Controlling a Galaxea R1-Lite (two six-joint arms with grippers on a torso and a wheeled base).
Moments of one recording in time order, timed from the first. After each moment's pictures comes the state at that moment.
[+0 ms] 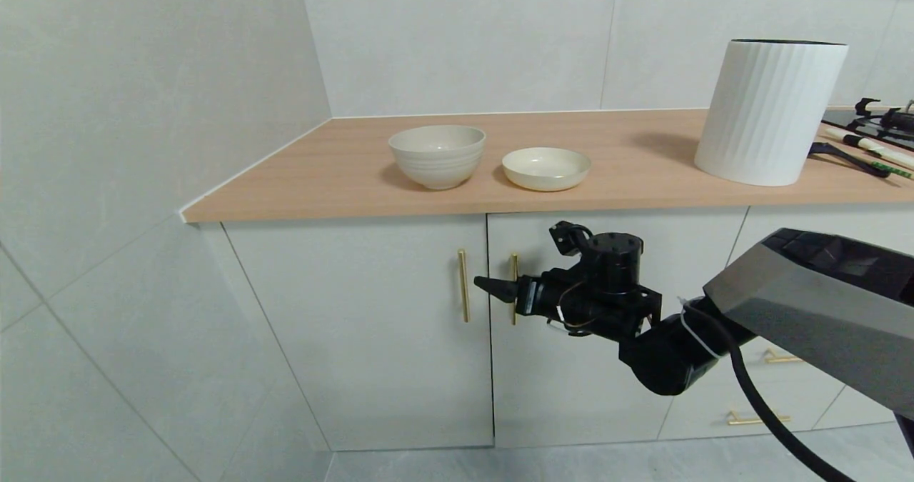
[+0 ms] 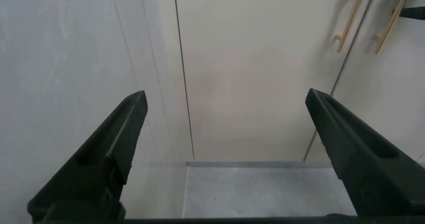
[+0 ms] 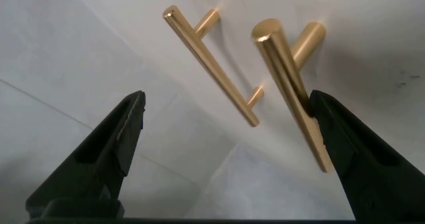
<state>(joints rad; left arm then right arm) 0.00 0.00 0.00 0.00 0.03 0.00 0.59 2.30 -1.14 -1.03 0.33 0.48</state>
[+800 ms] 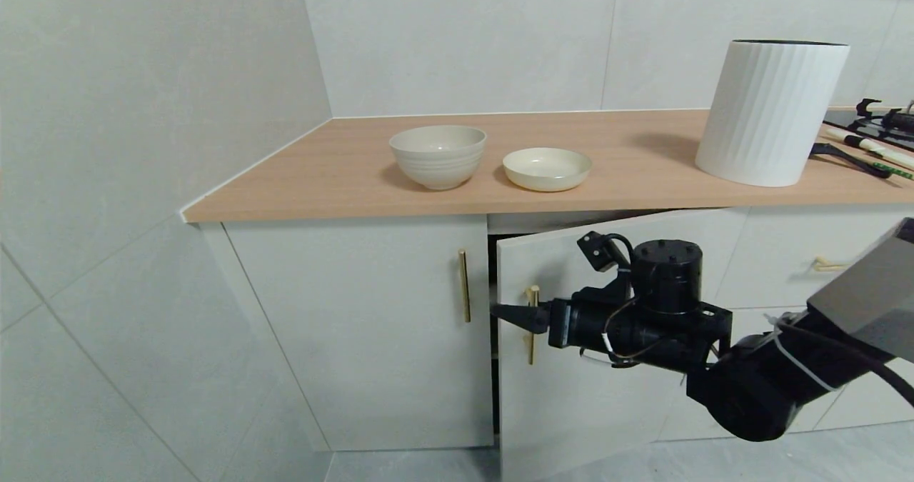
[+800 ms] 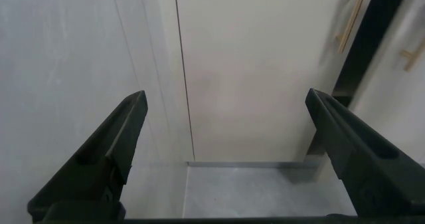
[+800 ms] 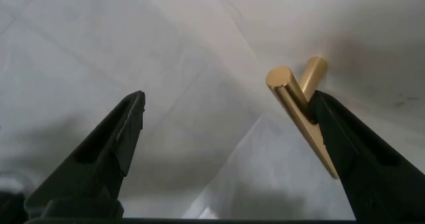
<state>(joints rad) 0.00 0.00 0.00 0.00 0.03 0.00 0.60 2.05 -0.81 -1.04 0.41 0.49</state>
